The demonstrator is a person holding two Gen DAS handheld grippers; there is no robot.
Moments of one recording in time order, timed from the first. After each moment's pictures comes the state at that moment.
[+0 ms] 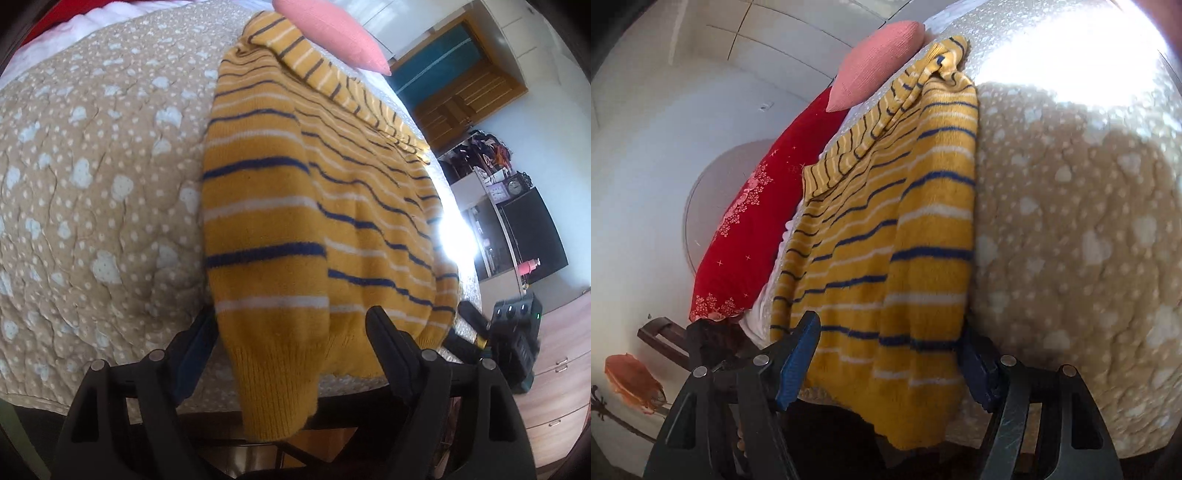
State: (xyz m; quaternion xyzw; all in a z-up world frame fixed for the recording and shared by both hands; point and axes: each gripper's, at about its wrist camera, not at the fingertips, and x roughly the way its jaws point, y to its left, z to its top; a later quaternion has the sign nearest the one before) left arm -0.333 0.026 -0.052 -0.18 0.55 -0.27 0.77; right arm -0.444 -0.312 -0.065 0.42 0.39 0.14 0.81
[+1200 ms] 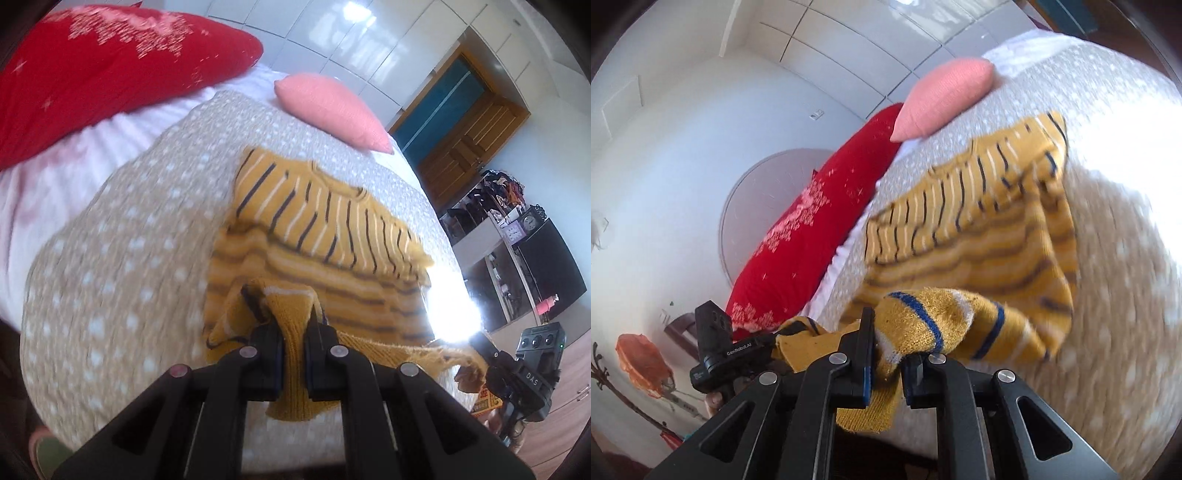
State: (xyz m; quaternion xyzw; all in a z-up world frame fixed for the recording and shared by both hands) left arm -0.253 0.040 0.065 -0.15 0.46 -0.21 0.85; right arm -0.397 -0.328 0.034 0.38 0.32 0.19 0.84
